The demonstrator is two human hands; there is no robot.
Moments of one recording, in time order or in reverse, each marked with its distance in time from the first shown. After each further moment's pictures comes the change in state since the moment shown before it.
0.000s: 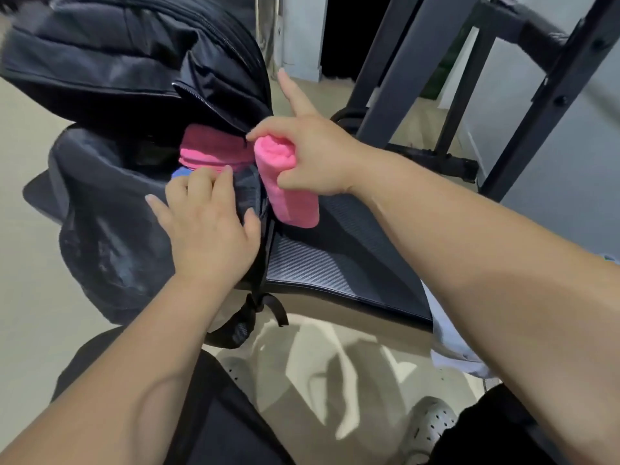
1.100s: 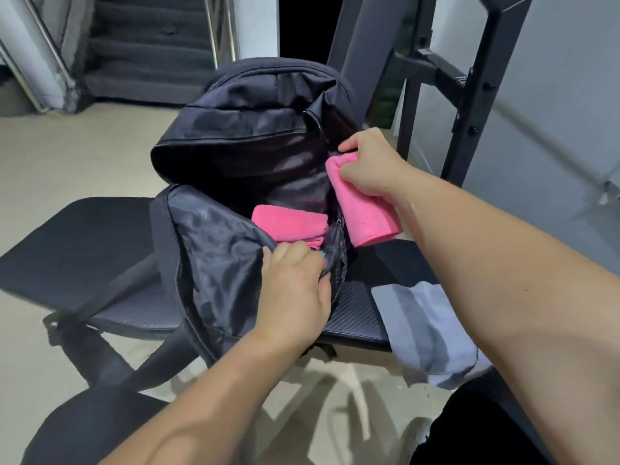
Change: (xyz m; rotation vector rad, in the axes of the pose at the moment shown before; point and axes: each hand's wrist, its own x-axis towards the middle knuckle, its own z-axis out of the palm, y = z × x) left_hand -0.036 0.131 0.011 -0.478 -0.017 0.420; right_hand -0.066 0.108 -0.082 0.057 0.352 0.575
